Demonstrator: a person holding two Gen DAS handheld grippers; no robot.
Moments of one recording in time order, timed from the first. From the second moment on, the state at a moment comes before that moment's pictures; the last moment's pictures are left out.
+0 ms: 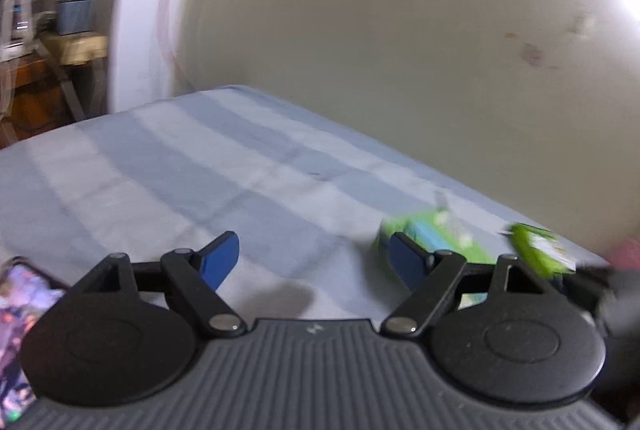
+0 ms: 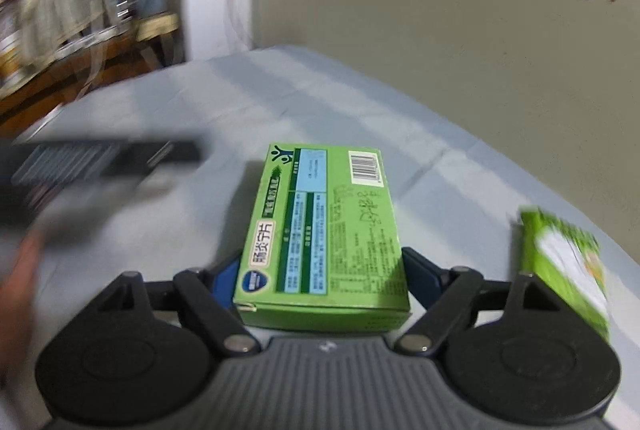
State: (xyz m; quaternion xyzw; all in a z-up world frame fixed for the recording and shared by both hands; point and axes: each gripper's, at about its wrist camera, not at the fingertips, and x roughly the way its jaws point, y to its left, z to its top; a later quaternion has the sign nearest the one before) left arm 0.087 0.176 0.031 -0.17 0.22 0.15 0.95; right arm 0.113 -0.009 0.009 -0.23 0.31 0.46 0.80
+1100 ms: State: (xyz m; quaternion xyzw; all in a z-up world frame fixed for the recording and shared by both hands) left arm 0.097 -0.140 0.014 -0.02 0.39 -0.39 0.83; right arm -0.048 -0.384 -0.003 -0.05 0.30 0.22 0.93
